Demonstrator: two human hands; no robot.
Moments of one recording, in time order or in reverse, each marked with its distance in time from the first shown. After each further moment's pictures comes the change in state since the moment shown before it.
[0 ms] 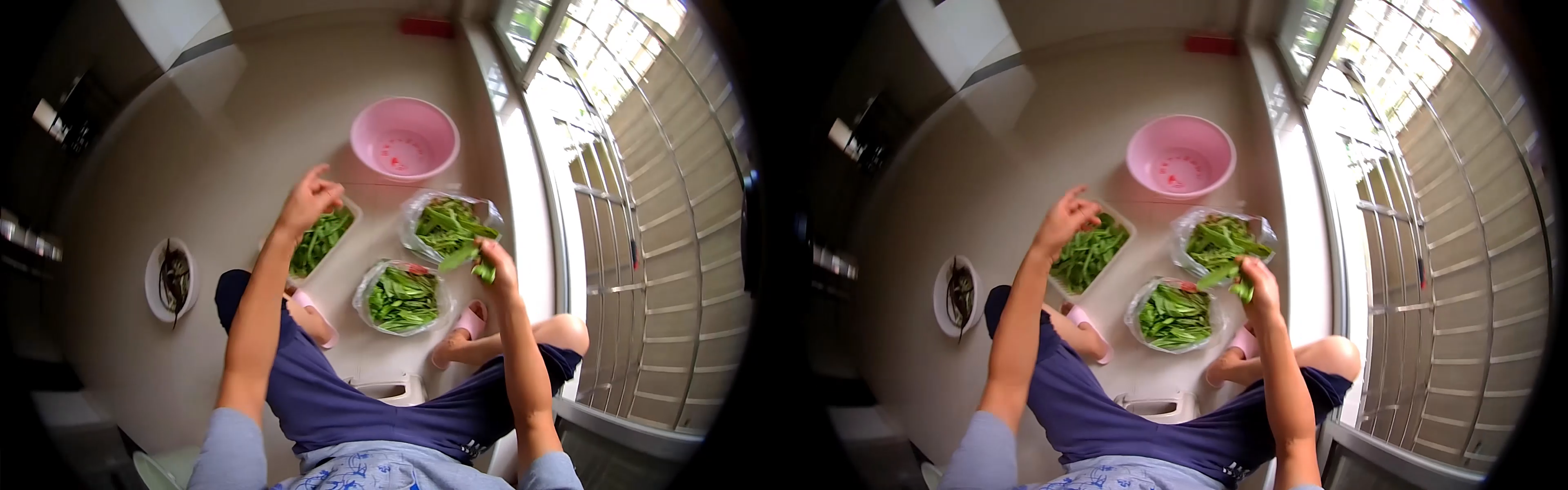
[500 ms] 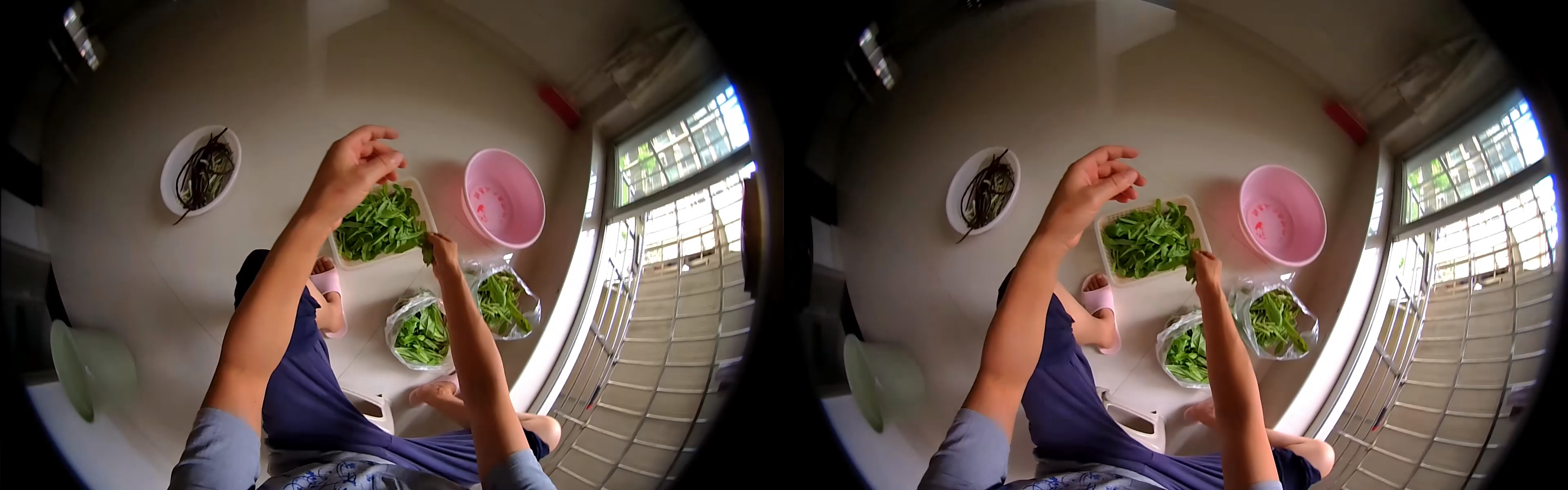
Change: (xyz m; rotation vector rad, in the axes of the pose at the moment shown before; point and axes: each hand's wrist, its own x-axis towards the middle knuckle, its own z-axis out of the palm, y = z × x) left_hand -0.068 0.037 -0.137 -0.255 0.356 0.159; right_hand 0.141 0.174 0.194 -0.592 -0.208 0.315
